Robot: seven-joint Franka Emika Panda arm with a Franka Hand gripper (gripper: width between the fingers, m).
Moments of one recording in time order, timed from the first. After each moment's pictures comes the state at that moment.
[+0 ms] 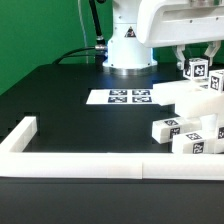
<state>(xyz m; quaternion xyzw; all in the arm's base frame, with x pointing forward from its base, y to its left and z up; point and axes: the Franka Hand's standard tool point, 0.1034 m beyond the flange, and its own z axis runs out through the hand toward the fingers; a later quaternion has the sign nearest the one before) 0.554 0.080 0.122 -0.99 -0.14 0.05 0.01</state>
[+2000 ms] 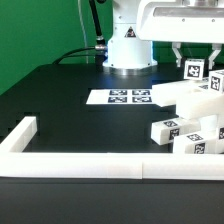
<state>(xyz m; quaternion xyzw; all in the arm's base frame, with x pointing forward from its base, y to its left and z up) 0.556 0.081 0.122 -0.98 0.19 0.04 0.00</state>
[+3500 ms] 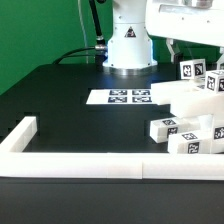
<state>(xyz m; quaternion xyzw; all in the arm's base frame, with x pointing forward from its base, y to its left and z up) 0.554 0.084 0.122 -0.96 0.29 0.05 -0.01</state>
